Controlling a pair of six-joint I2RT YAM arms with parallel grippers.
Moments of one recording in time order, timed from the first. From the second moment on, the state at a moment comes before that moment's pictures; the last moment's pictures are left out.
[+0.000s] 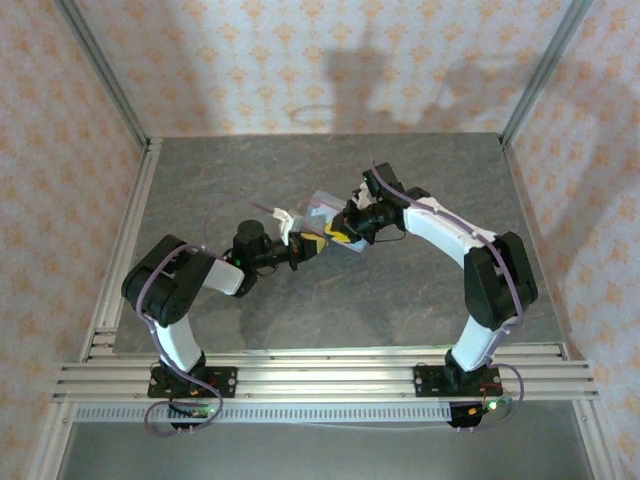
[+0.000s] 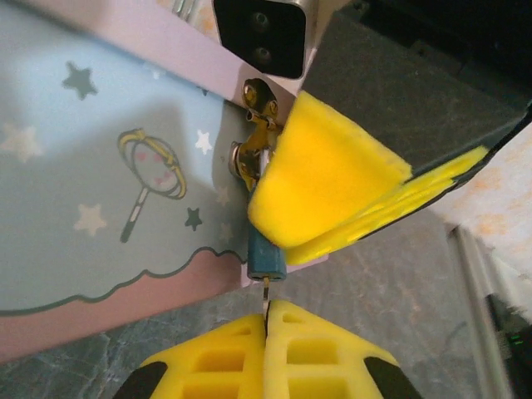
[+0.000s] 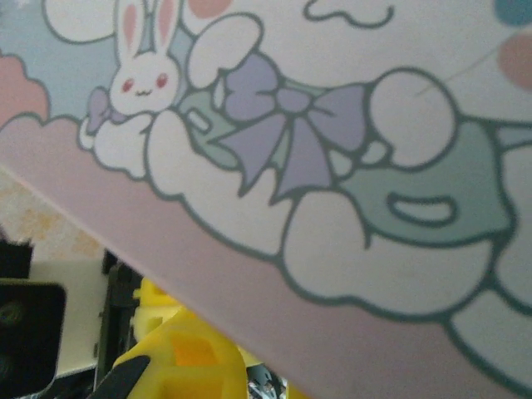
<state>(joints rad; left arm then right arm) -0.43 1.76 0.56 0.98 0.68 -0.37 0.48 1.72 1.27 -0.56 -0.66 0.88</state>
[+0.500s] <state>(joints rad) -0.55 1.70 0.49 0.82 0.50 -0.28 0.59 1.65 1.09 -0.43 -0.46 0.96</state>
